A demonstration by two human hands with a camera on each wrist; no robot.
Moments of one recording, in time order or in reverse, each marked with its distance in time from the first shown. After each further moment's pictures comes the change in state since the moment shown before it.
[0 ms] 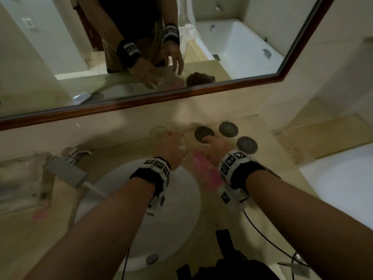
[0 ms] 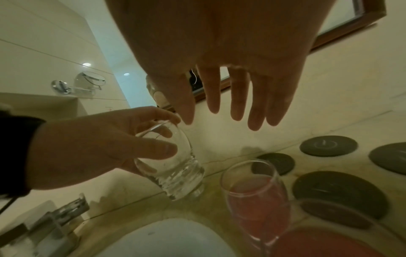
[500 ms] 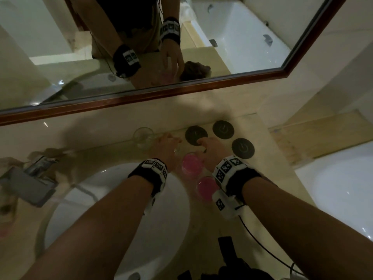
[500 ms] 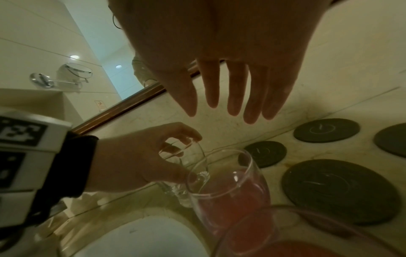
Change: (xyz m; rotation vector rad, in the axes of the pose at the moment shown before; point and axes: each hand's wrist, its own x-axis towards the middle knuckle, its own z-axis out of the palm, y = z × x) left_hand 0.070 -0.006 0.058 0.178 -0.225 -0.059; right_hand 0.054 0.033 0.006 0.015 -0.011 0.002
